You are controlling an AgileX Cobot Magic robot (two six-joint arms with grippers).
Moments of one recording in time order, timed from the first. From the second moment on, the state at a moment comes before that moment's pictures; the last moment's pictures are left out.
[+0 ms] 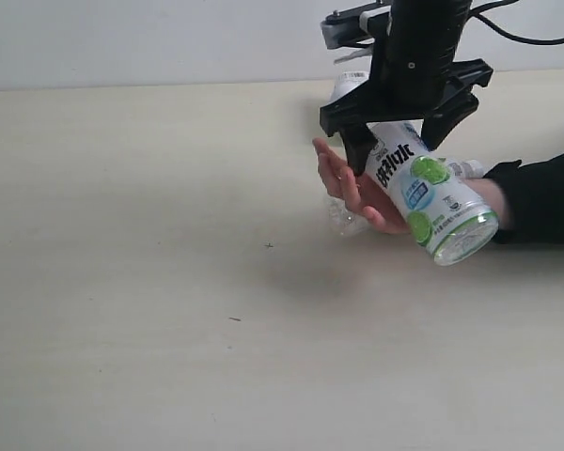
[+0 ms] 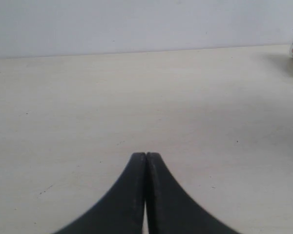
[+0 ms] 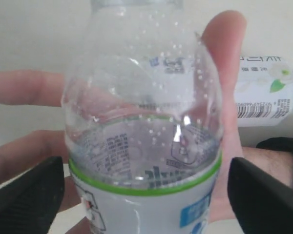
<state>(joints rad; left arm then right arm) -0.01 0.00 0.00 0.13 0.37 -0.11 0.46 1.94 -1.60 -0.07 1.21 0.14</state>
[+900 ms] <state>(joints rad) -0.01 0.00 0.00 0.13 0.37 -0.11 0.46 1.81 -1.60 -0.13 1.18 0.07</state>
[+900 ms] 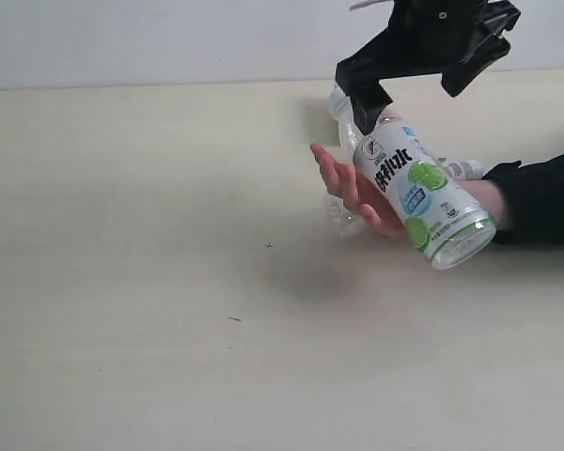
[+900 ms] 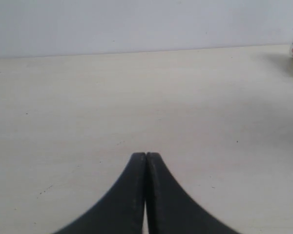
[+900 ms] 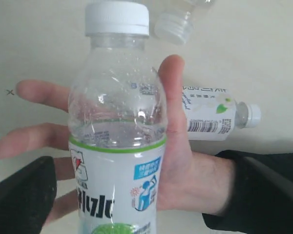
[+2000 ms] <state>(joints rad) -0.01 0.00 0.00 0.13 0.37 -0.11 0.46 0.78 -0.40 0.09 0.05 -0.23</state>
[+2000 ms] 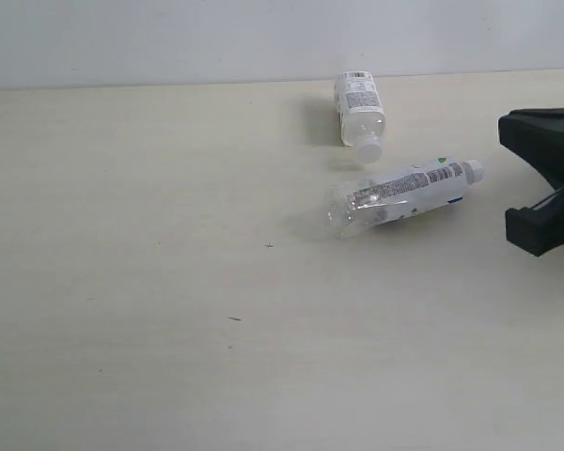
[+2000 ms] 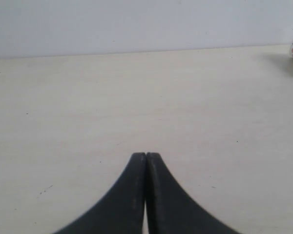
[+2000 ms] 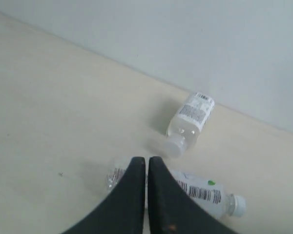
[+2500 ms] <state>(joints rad) -0.01 0.00 0.00 0.13 0.37 -0.11 0.46 0.77 -0.40 0.10 0.01 -0.17</state>
